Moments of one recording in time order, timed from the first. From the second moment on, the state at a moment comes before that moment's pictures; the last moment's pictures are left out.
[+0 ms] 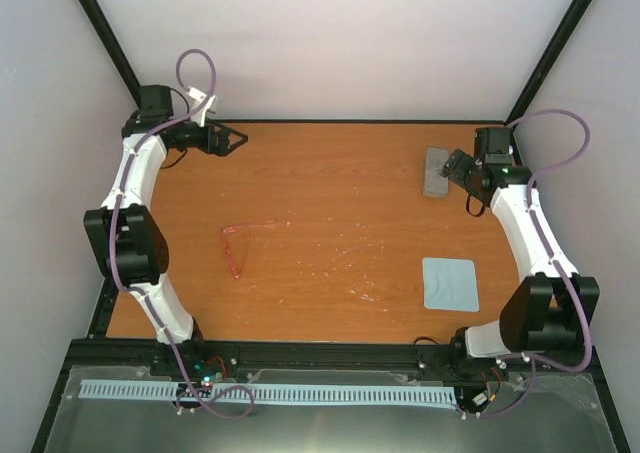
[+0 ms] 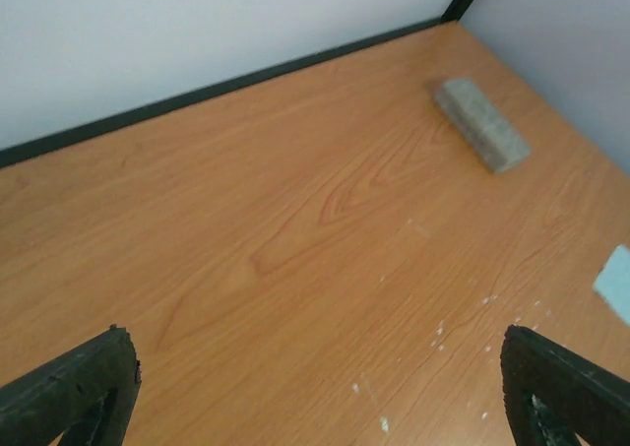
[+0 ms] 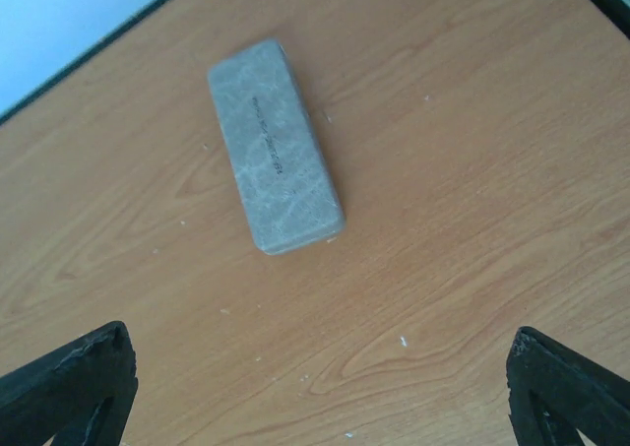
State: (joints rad) left arm 0.13 1.85 1.76 -0.76 0.91 0.35; right arm -0.01 1.38 1.22 -0.68 0.10 0.55
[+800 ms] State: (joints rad) left arm 0.10 1.91 1.76 -0.71 0.57 0.40; right arm 0.04 1.96 1.76 -0.99 0.01 0.34
